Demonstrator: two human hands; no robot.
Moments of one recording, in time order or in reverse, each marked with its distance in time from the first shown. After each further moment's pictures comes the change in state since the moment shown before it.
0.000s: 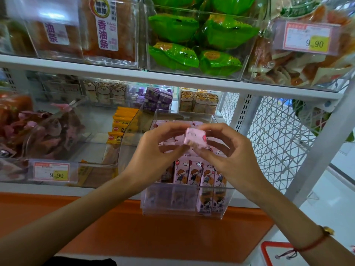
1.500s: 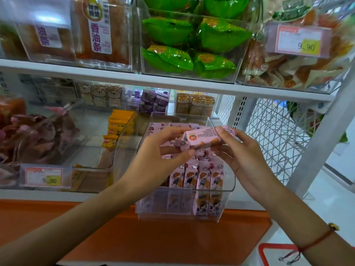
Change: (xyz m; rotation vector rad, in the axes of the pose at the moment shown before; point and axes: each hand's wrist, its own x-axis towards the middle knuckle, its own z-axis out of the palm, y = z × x) left_hand -0.003 0.012 0.009 -0.132 -0.030 -0.149; right_hand 0.007 0.014 -0.020 0.496 0.230 0.427
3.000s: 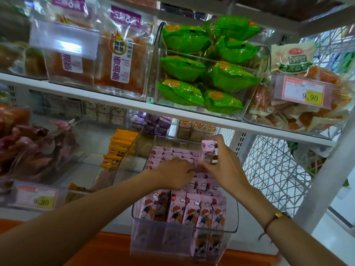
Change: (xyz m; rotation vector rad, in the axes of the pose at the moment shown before) left_hand 0.098 -0.069 0.009 0.923 -0.524 -0.109; right_hand 0.083 0.017 0.004 -1.165 -0.075 -0.547
